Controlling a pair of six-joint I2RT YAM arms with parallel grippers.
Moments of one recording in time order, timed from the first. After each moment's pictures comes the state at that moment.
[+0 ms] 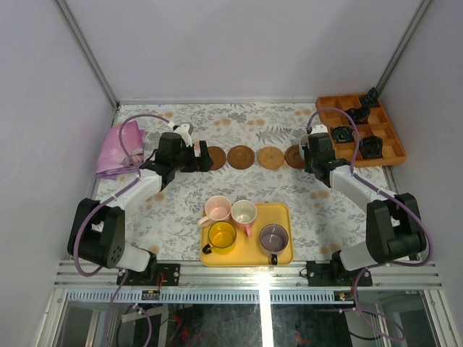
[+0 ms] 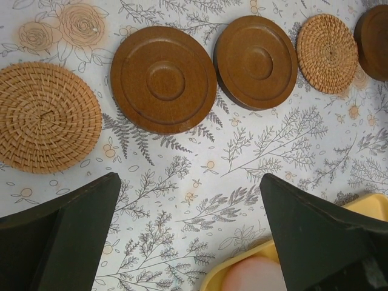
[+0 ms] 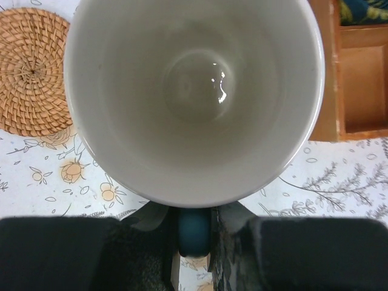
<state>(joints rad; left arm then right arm) -0.29 1.43 0.84 -0.04 0.19 -0.31 0.28 1.44 0.86 -0.17 0.28 0.09</state>
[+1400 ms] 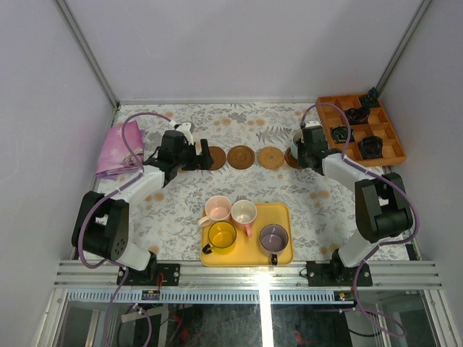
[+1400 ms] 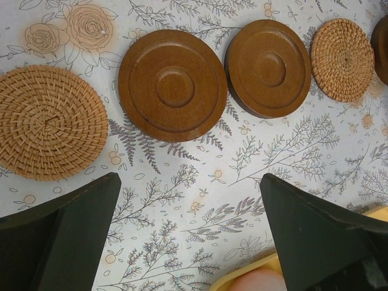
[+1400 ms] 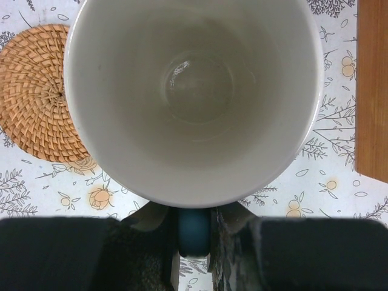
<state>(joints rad) -0.29 1.50 0.89 -0.04 0.15 -0.31 0.26 1.65 0.99 -0.16 0.17 0.14</state>
